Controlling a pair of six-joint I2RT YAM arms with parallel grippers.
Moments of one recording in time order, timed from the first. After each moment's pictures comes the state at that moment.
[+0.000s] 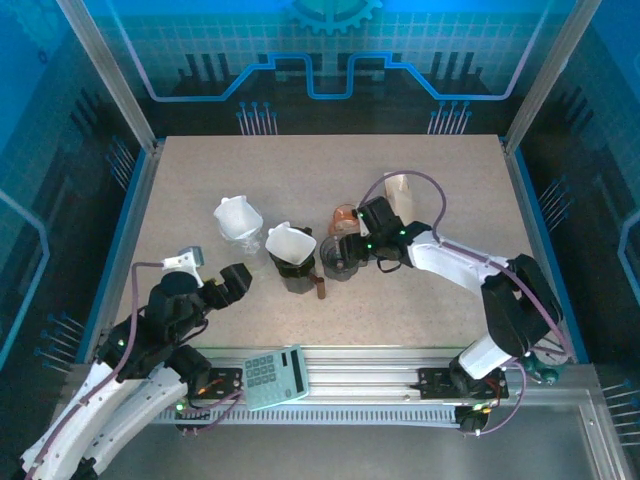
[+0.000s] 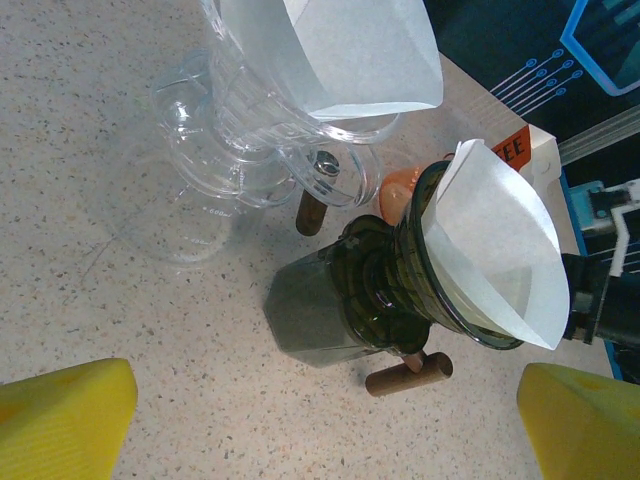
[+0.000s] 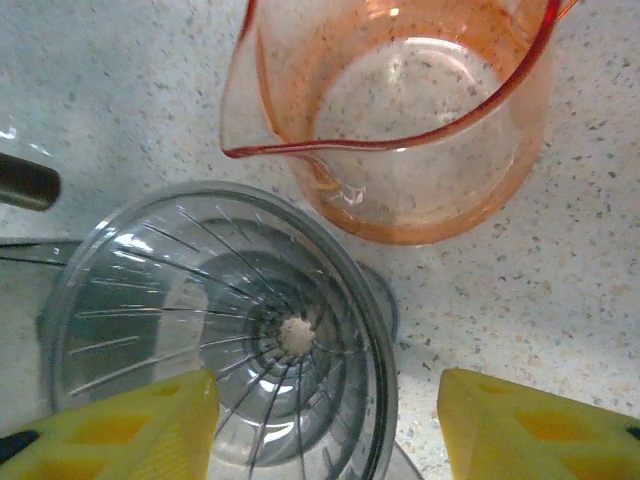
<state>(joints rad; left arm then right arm) -0.56 0.37 0.63 -0.79 -0.18 -0.88 0.60 1.58 1.01 -0.40 -0.05 0.39</state>
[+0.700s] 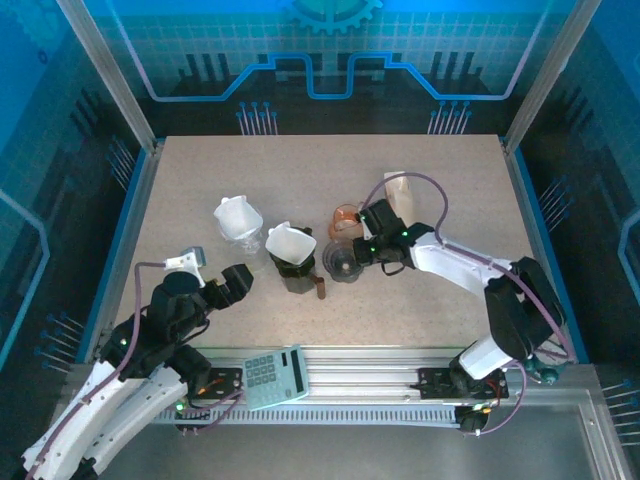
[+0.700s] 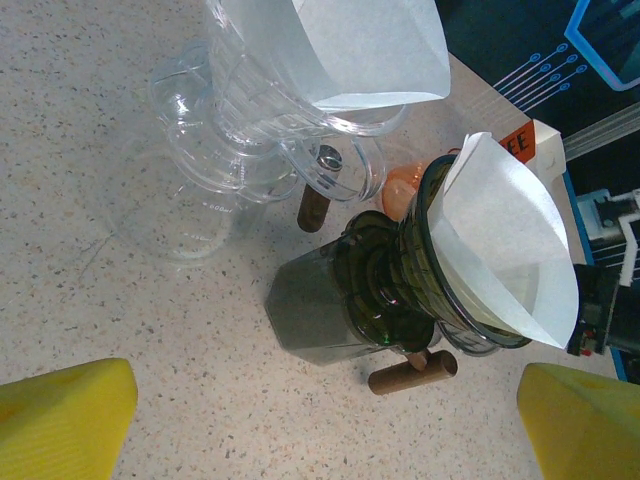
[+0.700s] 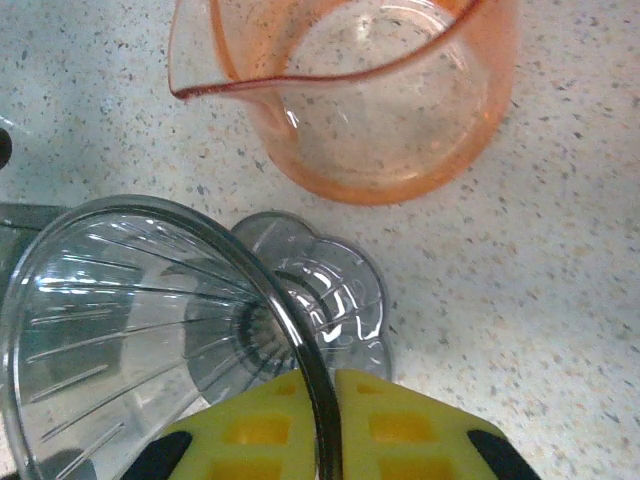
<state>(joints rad) -0.56 0.37 0.62 -0.78 -0.18 -0.88 0.59 1.53 0.97 -0.47 -0.01 0.37</state>
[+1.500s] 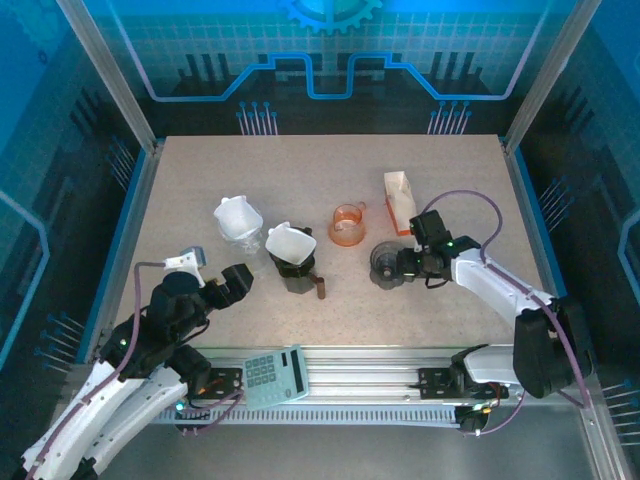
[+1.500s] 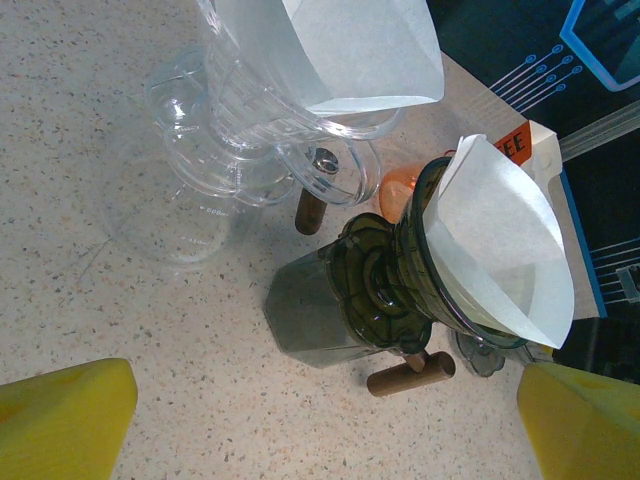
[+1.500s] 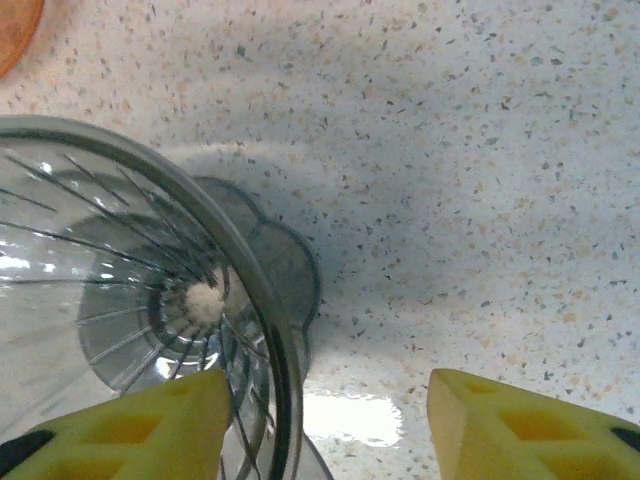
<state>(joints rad) -0.56 0.37 0.62 -0.78 -0.18 -0.87 0.34 1.30 0.78 -0.63 0.05 0.38</state>
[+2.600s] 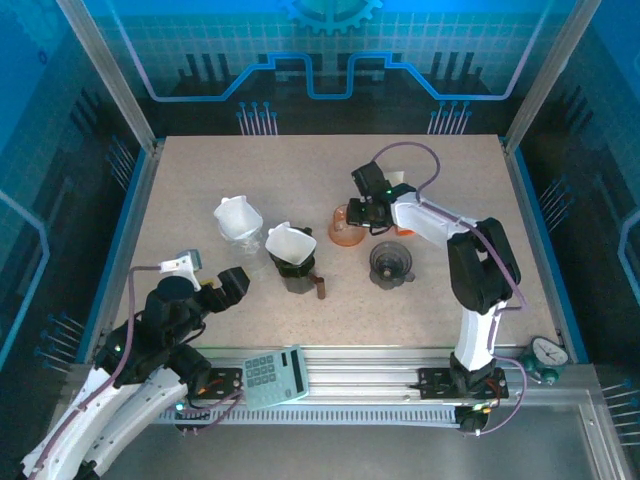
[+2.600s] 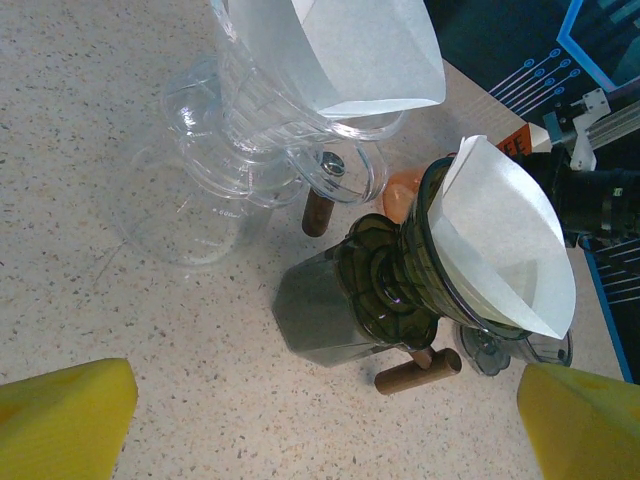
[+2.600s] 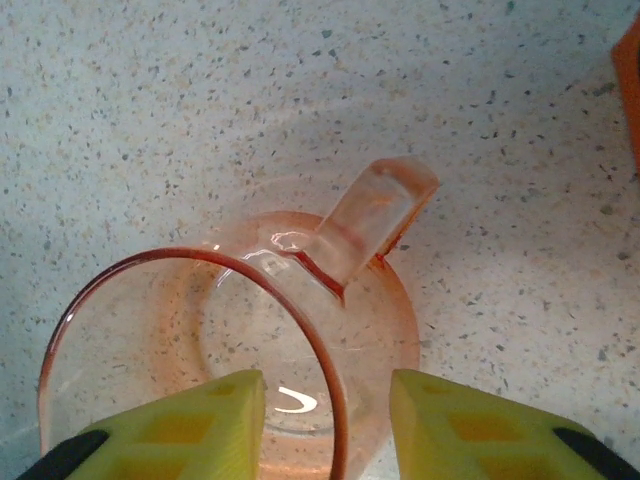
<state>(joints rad) -0.56 0.32 0.62 -0.81 -0.19 -0.85 0.49 1.90 1.40 -0.55 0.05 0.53</state>
